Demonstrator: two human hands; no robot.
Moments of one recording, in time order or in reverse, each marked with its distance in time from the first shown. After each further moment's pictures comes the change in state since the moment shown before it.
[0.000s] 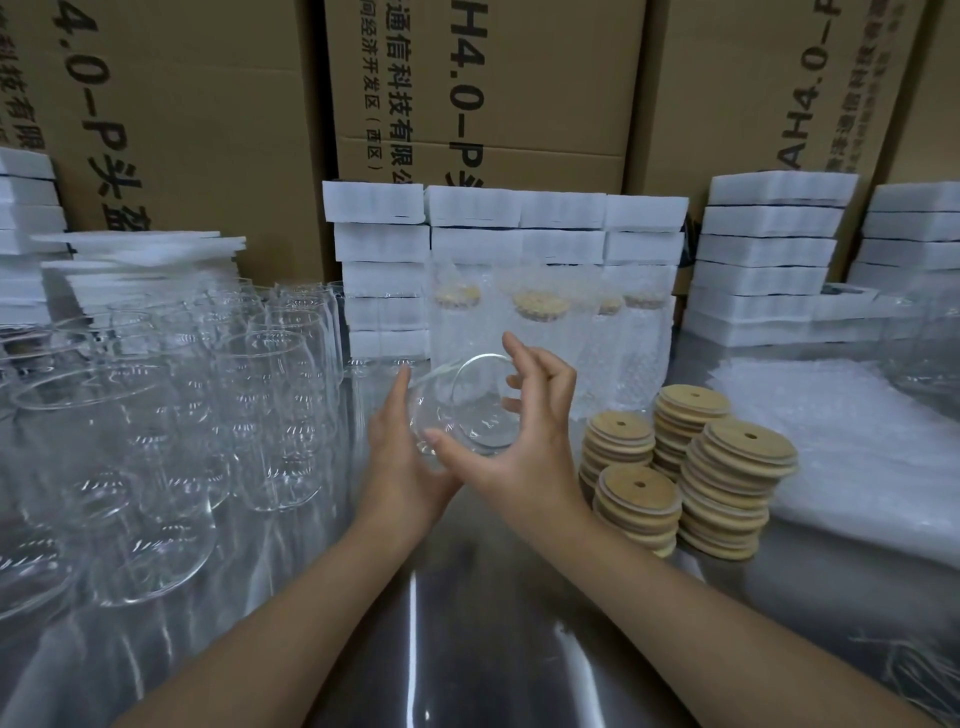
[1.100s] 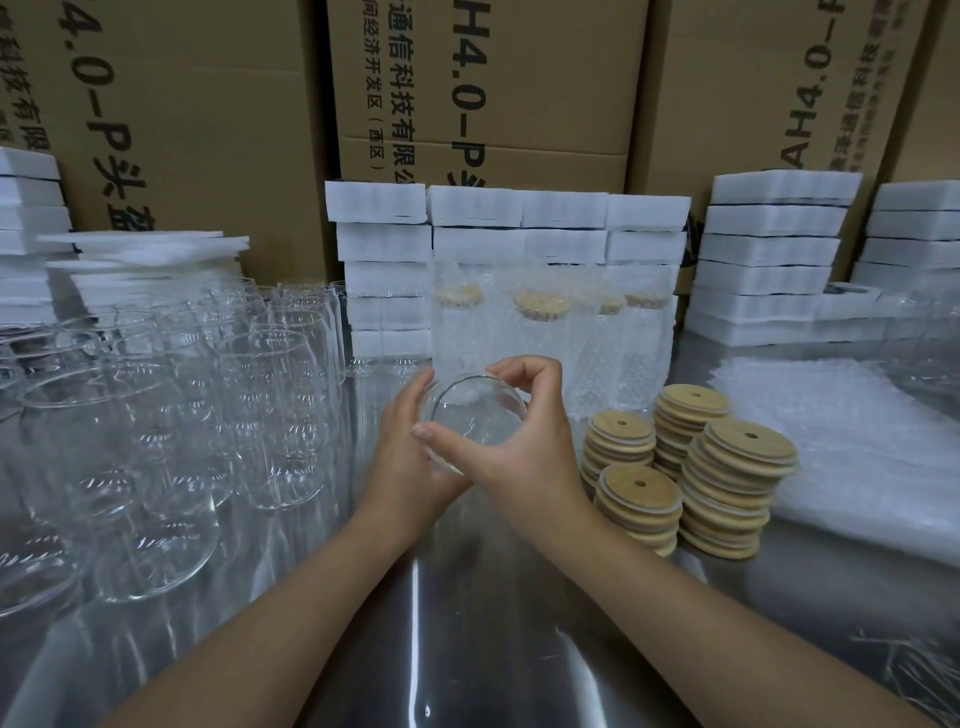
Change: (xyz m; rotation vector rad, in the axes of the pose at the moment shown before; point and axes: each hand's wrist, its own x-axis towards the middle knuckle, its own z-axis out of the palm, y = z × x) left_hand 0.002 0.002 -0.002 0.021 -0.108 0.052; right_hand 0.000 -0.008 0.001 0.172 0.021 0.122
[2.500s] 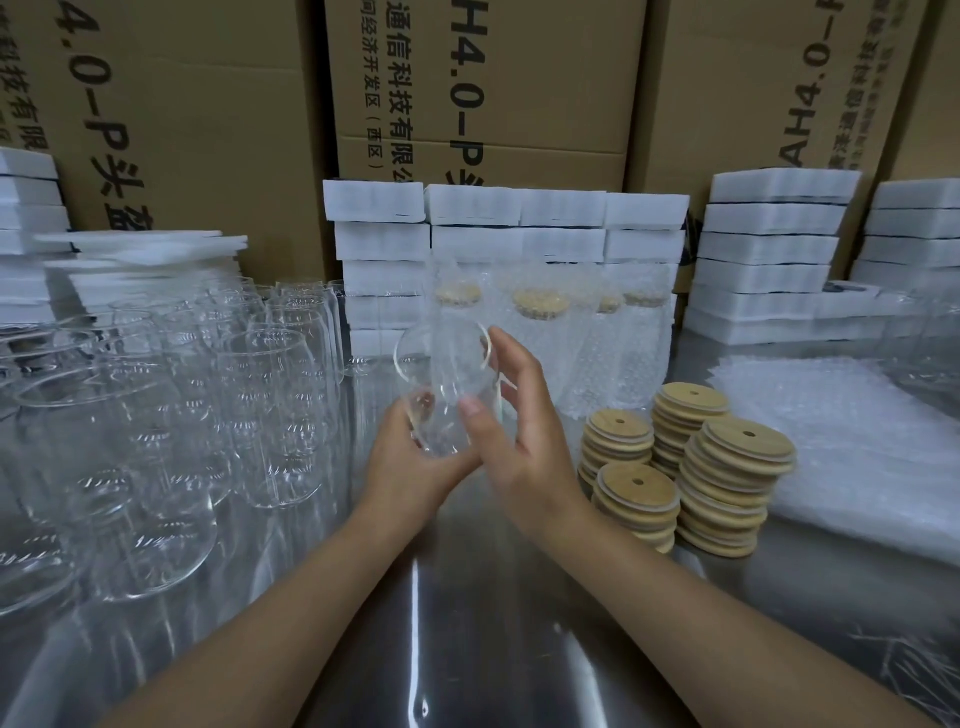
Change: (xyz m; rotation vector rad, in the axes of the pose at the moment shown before) left_hand -0.007 0.018 0.000 -0.277 0.078 -0.096; right_hand 0.001 0.002 -0.004 0.058 -0.131 -0.073
